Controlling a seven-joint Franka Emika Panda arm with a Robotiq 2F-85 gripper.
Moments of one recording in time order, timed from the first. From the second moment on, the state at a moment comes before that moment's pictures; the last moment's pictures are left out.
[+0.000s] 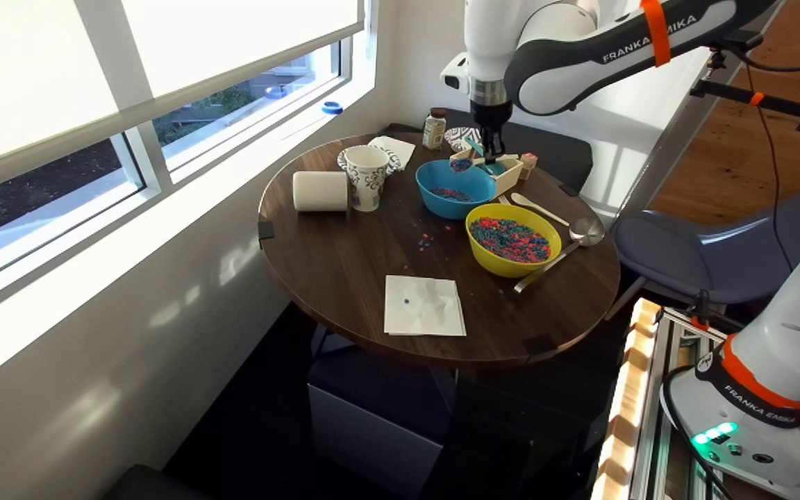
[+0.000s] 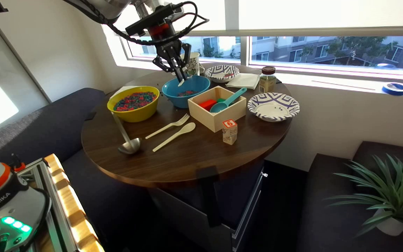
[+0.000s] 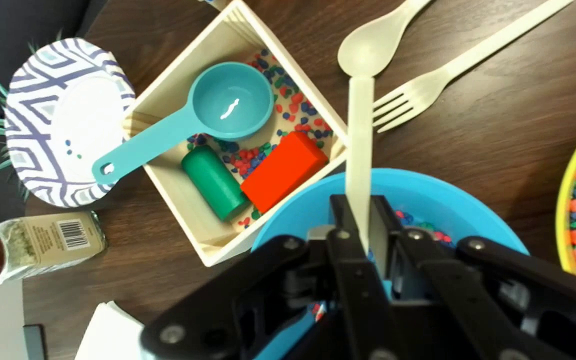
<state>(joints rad) -0.02 0.04 -0.02 -2.12 -0.57 2.10 -0.48</state>
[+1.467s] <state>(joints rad) 0.06 -0.03 0.06 -2.36 -1.40 2.13 -0.14</state>
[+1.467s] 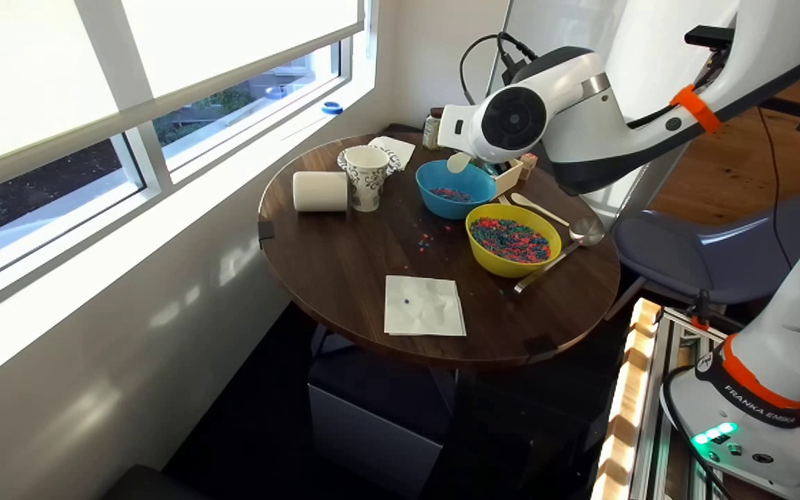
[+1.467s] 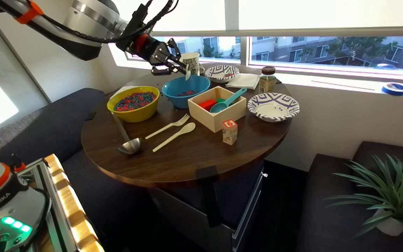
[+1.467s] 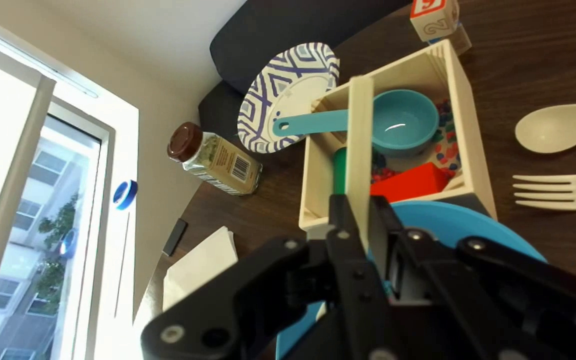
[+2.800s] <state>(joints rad) 0.12 -0.19 0.06 -2.33 -0.51 1.68 -0.49</state>
